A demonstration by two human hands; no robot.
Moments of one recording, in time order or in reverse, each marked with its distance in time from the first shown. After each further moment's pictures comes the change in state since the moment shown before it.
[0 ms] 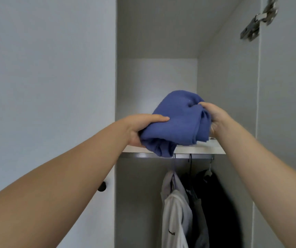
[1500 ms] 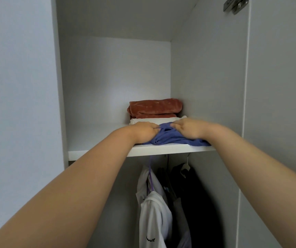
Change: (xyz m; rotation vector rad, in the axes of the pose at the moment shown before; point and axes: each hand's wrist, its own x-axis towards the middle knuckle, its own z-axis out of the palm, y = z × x) left_hand 0.152 -0.030 0.026 1.251 0.028 0.345; right_hand 0.076 0.036 -0.060 -1.787 -0.134 -0.190
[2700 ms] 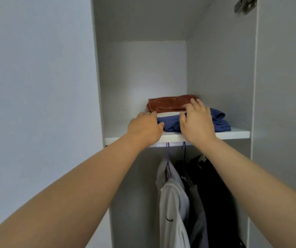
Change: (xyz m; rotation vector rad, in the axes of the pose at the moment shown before) left_hand -0.084 0.010 -0.007 0.317 0.370 -0.196; right_hand -0.039 -0.055 0.029 0.063 0.747 0.094
